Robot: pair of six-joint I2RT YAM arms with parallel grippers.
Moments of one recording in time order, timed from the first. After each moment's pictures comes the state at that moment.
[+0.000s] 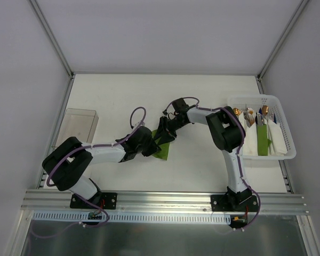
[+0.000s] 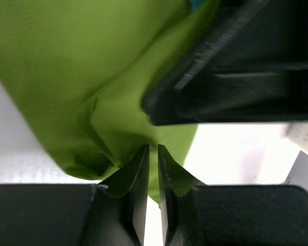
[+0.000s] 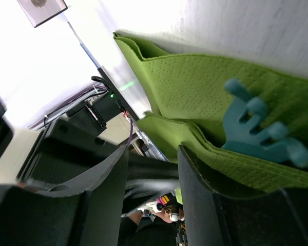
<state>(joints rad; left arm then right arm) -0.79 1.52 0.62 0.12 -0.06 -1.16 0.54 2.23 1.44 -0.44 -0.99 0.69</state>
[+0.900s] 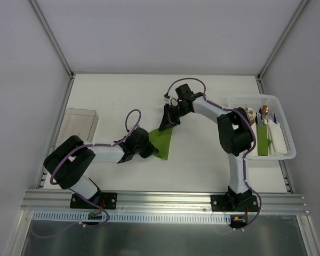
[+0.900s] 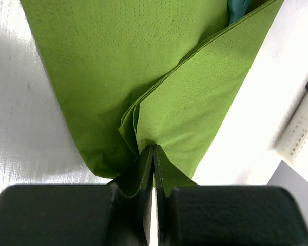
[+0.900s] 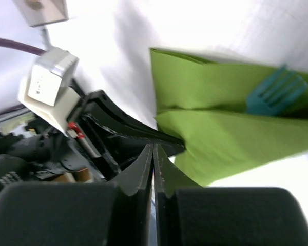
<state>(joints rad) -0.75 1.55 0.56 0.18 -0.02 -1.28 0.51 2.12 1.58 -0.60 -0.84 0.44</state>
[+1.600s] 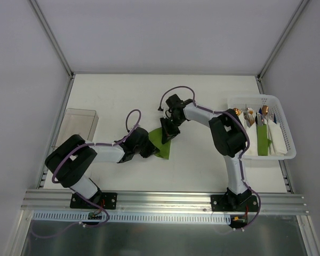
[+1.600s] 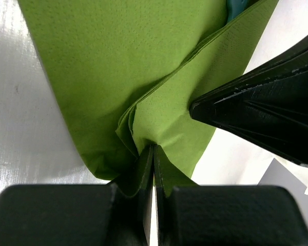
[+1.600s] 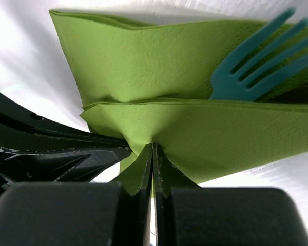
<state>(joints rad) -0.74 1.57 0.56 0.22 0.00 -1.30 0.62 2.13 1.54 -0.73 -0.53 0.25</state>
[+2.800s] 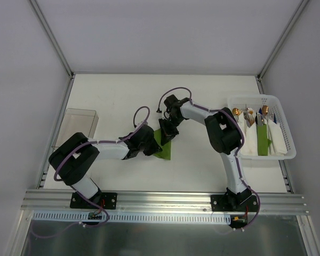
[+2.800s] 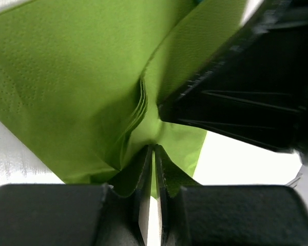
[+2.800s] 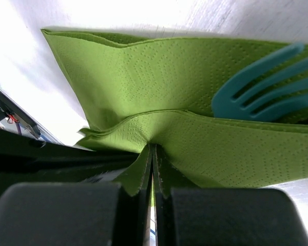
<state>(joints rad) -0.78 1.60 0.66 0.13 -0.02 -1.12 0.62 2.23 1.63 -0.83 -0.56 0.25</state>
